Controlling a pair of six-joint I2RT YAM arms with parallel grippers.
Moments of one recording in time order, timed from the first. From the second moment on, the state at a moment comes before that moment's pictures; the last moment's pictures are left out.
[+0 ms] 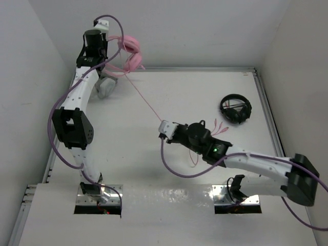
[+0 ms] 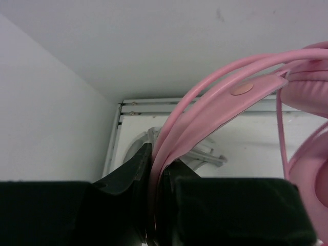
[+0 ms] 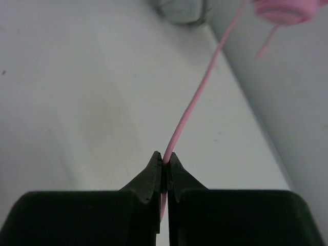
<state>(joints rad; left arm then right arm) -0.05 1.93 1.98 -0.33 -0.30 0.20 1.02 1.23 0.67 0.26 0.15 -0.56</state>
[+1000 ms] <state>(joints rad) -0.55 1.41 1.52 -0.73 0.14 0.44 0.33 1.47 1.06 0.24 -0.10 -0.47</state>
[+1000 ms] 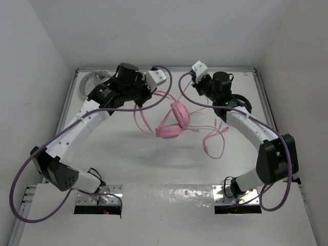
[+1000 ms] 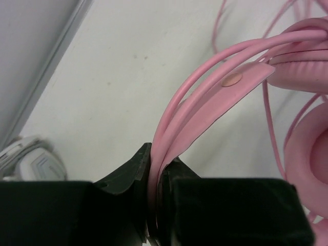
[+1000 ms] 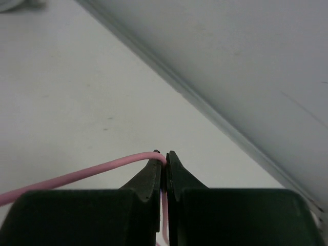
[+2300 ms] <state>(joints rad) 0.10 1.74 2.28 -0.69 0.51 -0.31 0.70 1.71 0.73 0.48 -0.26 -0.15</state>
